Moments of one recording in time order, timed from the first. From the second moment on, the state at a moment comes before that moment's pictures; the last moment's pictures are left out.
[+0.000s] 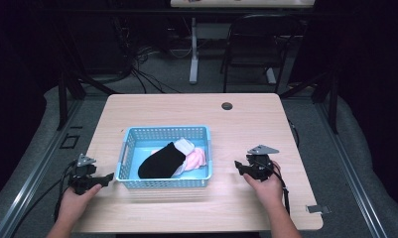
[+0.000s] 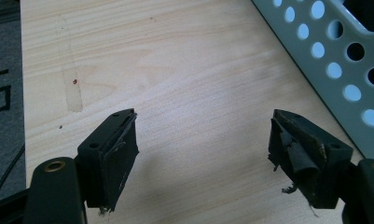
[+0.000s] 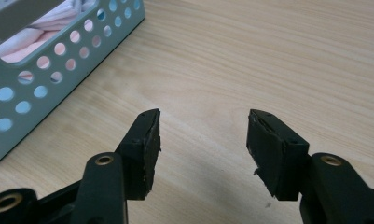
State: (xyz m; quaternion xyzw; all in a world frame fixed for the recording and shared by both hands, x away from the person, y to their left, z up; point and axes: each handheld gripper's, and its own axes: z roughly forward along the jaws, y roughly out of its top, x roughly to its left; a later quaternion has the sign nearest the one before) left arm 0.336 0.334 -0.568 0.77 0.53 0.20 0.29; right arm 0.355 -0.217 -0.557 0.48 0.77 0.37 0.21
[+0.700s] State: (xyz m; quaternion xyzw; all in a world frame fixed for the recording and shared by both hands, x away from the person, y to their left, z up) left arm 0.336 0.335 -0.568 0.77 0.53 0.20 0.29; right arm 0.348 -0.202 -0.543 0.46 0.78 0.38 0.20
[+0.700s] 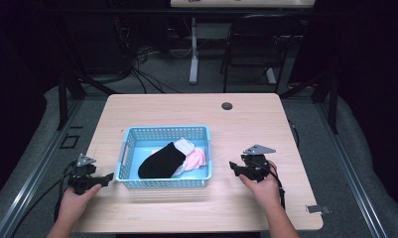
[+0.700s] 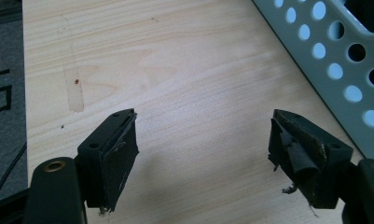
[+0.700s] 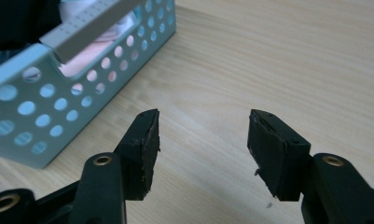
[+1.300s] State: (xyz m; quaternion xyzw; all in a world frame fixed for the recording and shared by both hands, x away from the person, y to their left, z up) left arm 0.336 0.336 -0.568 0.77 0.53 0.20 0.30; right arm 0.366 -0.146 -0.478 0.38 0.82 0.40 0.18
